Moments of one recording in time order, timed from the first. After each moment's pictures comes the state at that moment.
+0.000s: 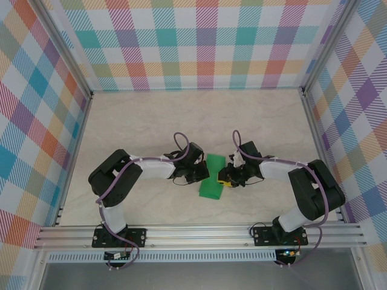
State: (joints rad) left arm -0.81 1.83 0.95 -0.09 0.29 -1.05; right arm 0.43 1.53 0.62 -0.23 -0.72 0.73
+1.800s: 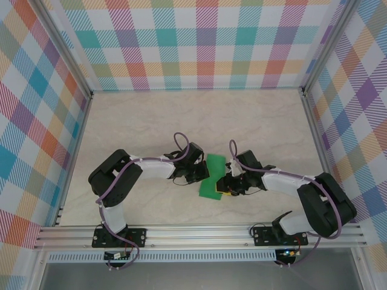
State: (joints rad) left arm -0.81 1.83 0.95 -0.09 0.29 -1.05; right arm 0.55 1.40 0.50 -0.21 -0.70 0.68
